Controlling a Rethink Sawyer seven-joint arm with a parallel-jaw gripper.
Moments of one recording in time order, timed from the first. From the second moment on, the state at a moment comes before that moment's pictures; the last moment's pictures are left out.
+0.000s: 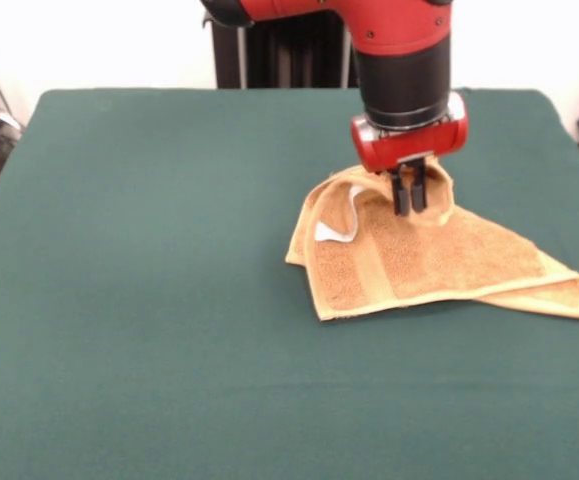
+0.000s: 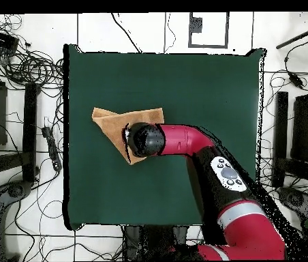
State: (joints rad) arm -0.37 -0.52 0.36 1.66 -0.23 0.49 1.63
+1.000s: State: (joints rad) arm -0.39 -0.53 0.37 1.68 -0.26 0.55 1.63
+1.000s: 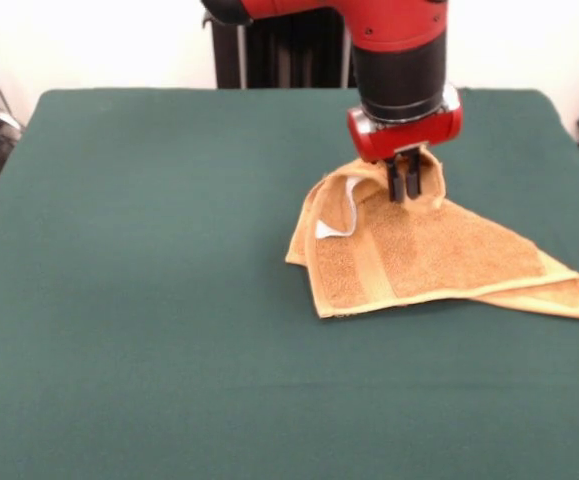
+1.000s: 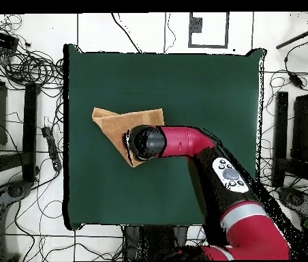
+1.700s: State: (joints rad) arm -0.43 -0.59 0.37 1.69 -0.26 0.63 1.63
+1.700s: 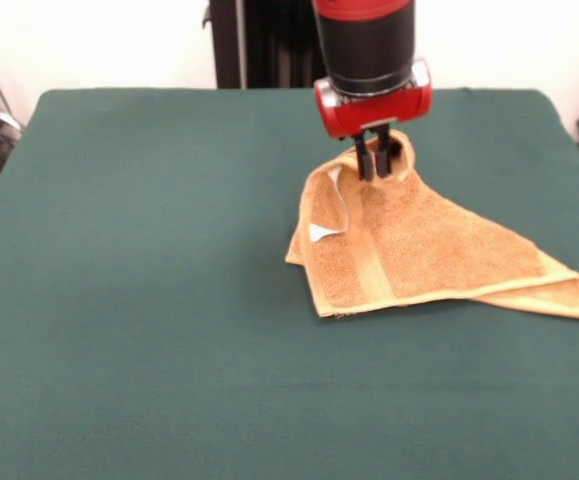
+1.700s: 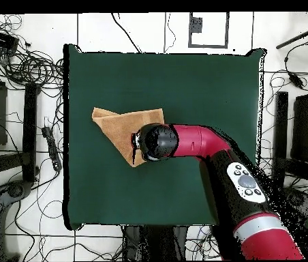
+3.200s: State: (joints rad) arm -0.49 -0.62 0.40 1.72 -0.35 0.68 1.63
